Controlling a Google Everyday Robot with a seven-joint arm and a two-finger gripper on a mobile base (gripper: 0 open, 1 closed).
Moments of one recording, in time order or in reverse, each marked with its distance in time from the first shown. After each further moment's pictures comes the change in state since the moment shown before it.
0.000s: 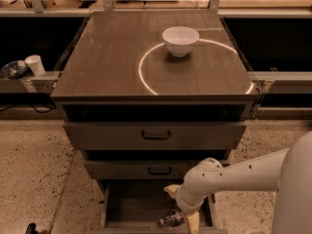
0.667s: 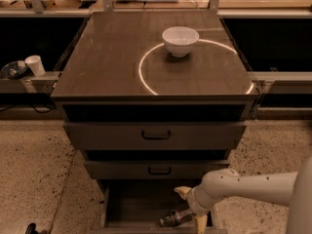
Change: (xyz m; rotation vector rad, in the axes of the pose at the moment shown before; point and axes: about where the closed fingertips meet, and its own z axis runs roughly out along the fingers) arm 0.048 0.006 0.041 0.070 -0.108 0.066
